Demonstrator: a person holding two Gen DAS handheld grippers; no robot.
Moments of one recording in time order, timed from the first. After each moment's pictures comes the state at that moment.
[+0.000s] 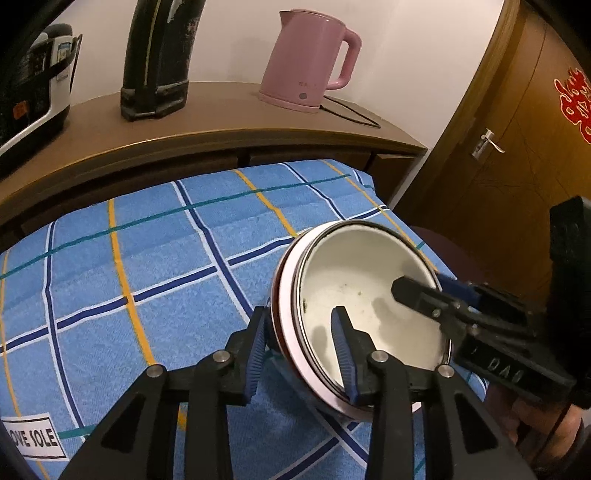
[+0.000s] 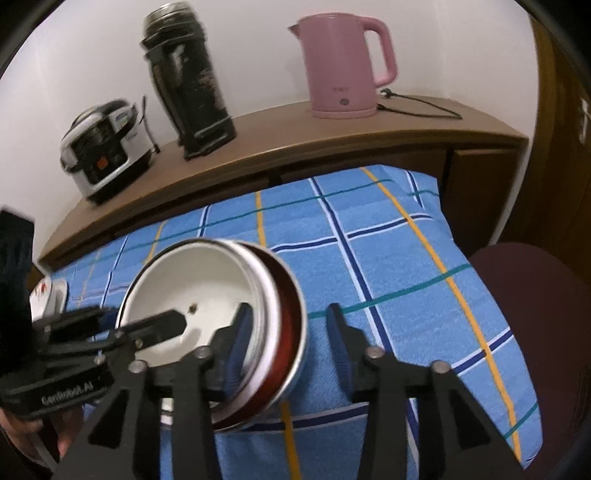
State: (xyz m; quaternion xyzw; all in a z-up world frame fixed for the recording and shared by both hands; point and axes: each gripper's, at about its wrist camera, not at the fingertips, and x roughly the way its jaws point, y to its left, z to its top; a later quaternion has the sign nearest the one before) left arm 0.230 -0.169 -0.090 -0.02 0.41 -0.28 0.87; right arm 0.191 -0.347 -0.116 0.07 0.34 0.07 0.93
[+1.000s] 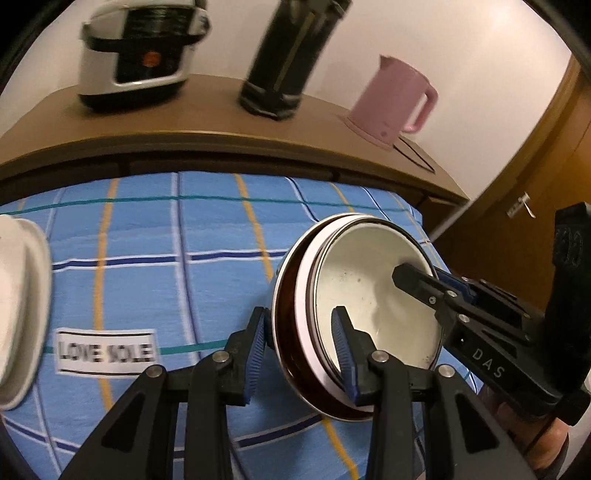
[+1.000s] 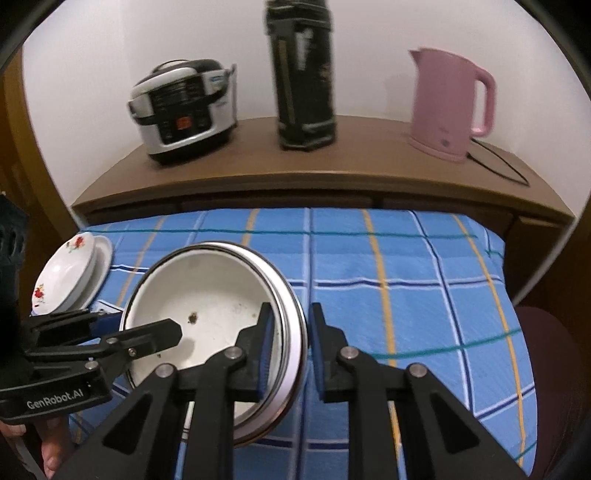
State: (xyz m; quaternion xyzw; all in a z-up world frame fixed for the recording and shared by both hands) left arm 0.189 -0.060 -0.070 -0.12 0.42 -0.17 0.88; right arm 0.194 -0.240 -0.079 -0.01 0.33 0.16 0.93
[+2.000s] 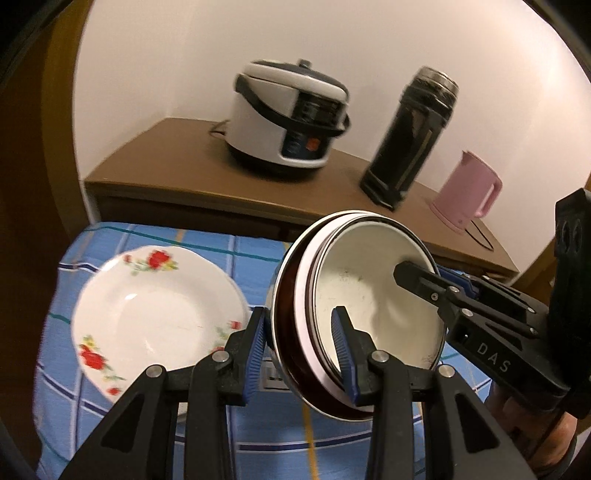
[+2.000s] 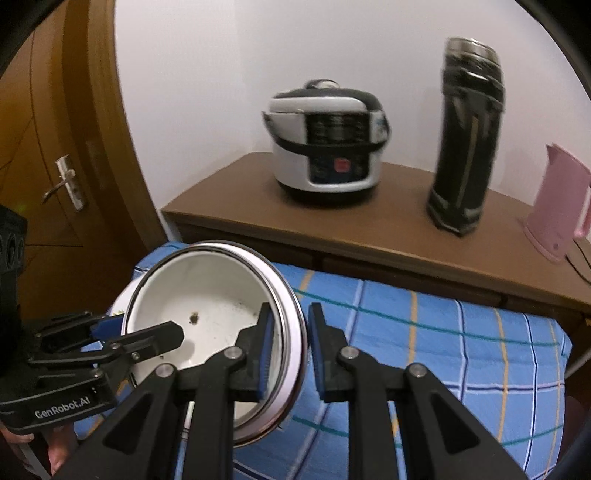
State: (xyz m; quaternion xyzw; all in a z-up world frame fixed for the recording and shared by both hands) left arm 0.148 0.090 -0.015 -0.16 0.35 -0.03 0.92; right arm 0.203 -0.076 -0.021 -0.06 0.28 0.30 0.91
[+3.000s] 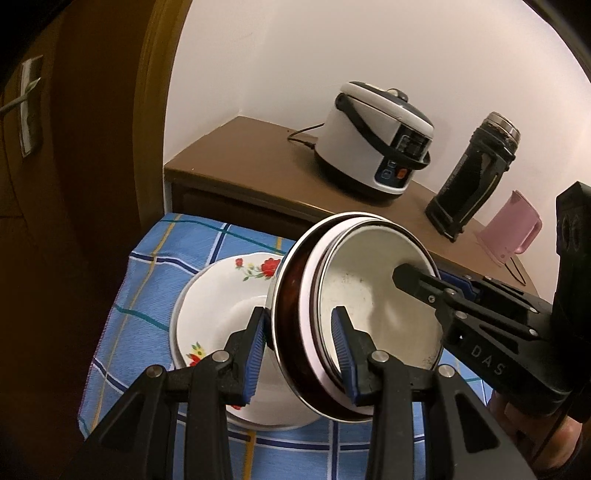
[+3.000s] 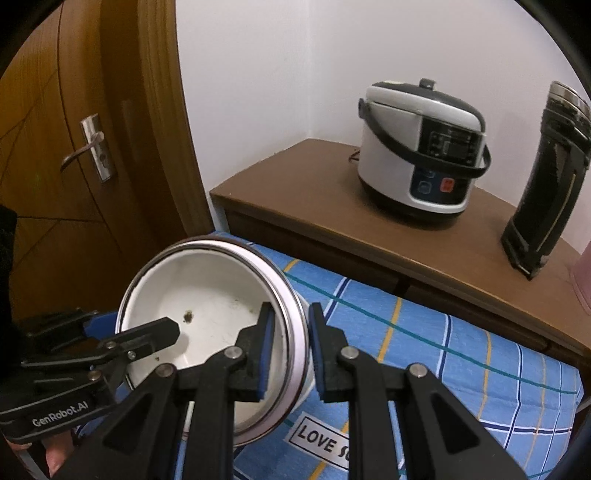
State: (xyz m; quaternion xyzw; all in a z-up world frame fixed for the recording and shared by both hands) left arm 0.128 0.182 -0.028 -0.19 0.35 0.05 0.92; right arm 0.208 0.039 -0.029 -0.12 0.29 0.35 0.88
